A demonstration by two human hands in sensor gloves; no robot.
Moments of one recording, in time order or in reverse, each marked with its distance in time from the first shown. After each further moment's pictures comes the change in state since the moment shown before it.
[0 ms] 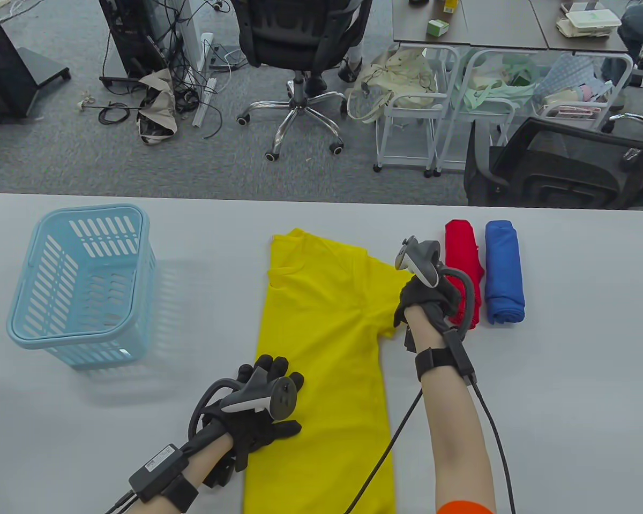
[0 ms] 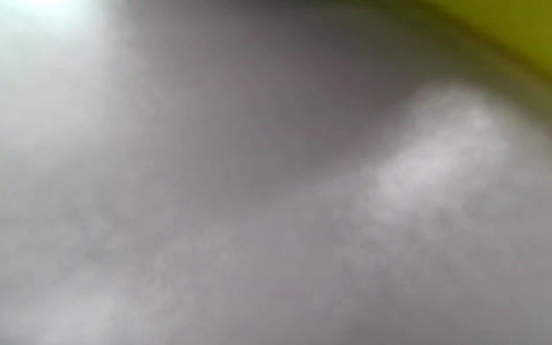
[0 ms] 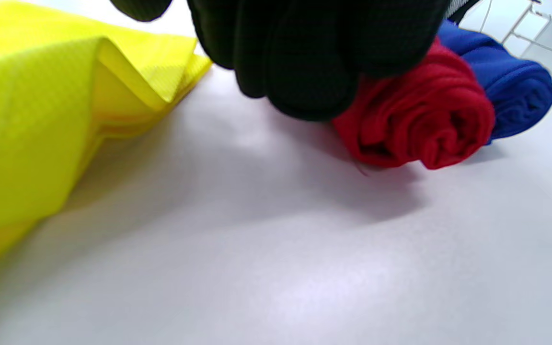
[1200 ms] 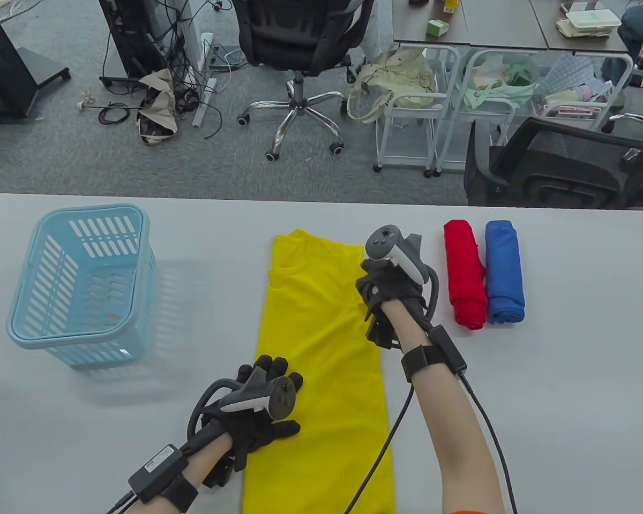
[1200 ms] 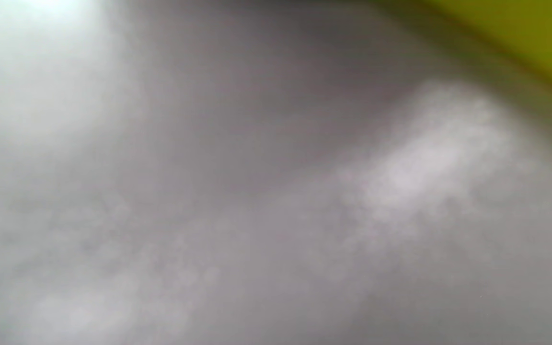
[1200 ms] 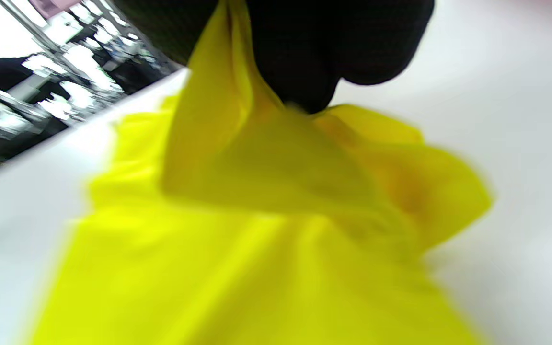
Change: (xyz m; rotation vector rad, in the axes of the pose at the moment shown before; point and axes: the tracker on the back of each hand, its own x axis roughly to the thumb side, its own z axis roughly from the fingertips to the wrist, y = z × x) left_hand -0.001 0.000 0.001 -0.012 0.001 0.007; right_hand 0.046 -0.039 0.055 0.252 -0.616 -0.640
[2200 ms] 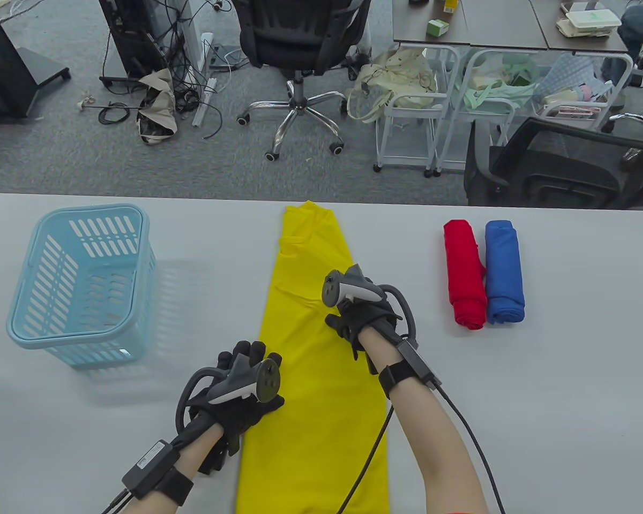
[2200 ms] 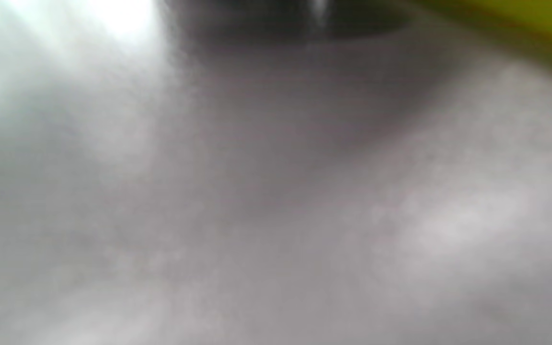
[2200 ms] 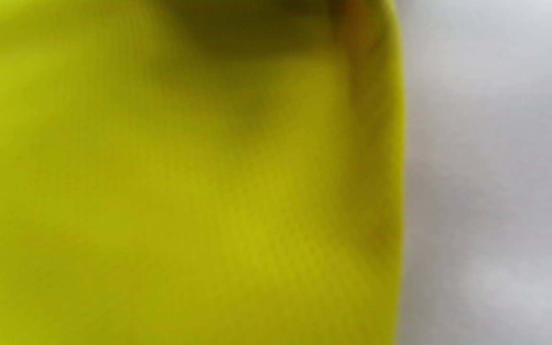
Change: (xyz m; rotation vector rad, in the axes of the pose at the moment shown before) left_hand -0.030 0.014 0.005 0.129 0.169 0.028; right_hand -0.020 0.090 -0.034 0.262 0.105 0.707
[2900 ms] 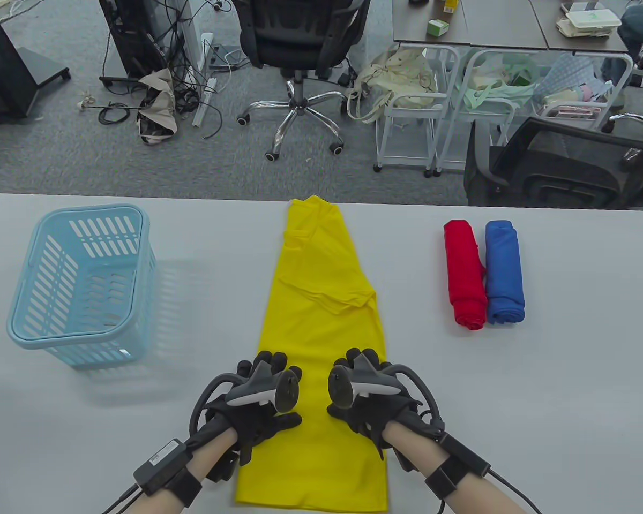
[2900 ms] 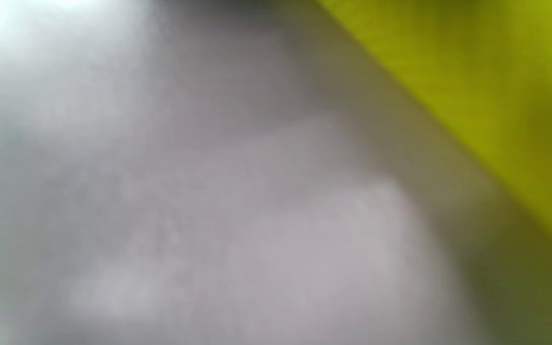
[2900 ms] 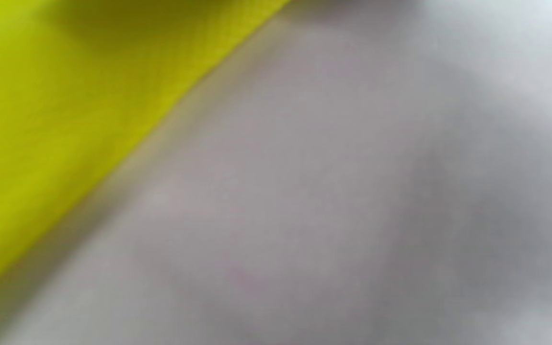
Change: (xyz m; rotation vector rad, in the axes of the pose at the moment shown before) left_hand 0.027 -0.002 -0.015 -0.172 -0.098 -0.044; right_hand 0.011 0.108 0.091 0.049 -0.202 0.180
